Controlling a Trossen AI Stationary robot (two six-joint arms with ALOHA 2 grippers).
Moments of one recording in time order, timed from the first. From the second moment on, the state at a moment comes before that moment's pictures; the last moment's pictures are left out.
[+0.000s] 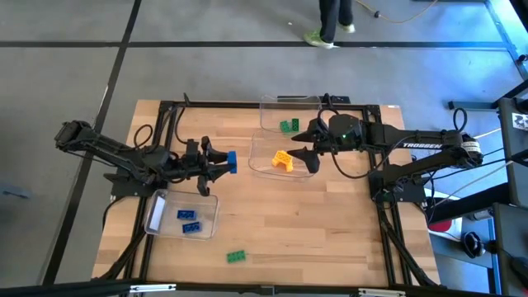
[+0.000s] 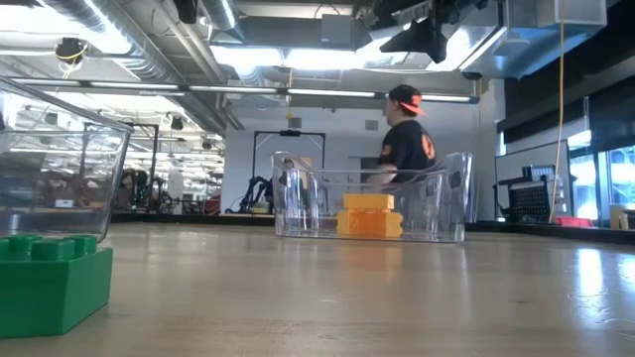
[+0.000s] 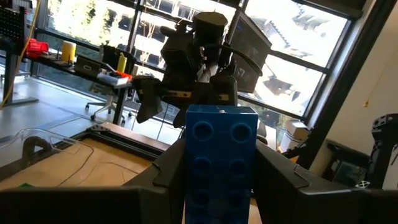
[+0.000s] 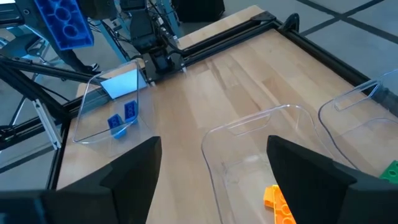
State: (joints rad) left arm -0.27 0.91 0.57 0.57 -0.43 -0.25; right arm -0.10 1.19 1.05 -0.30 0.02 0.36
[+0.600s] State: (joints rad) left arm -0.27 0.91 0.57 0.58 -0.42 -0.26; right arm -0.10 1.19 1.05 -0.30 0.02 0.37
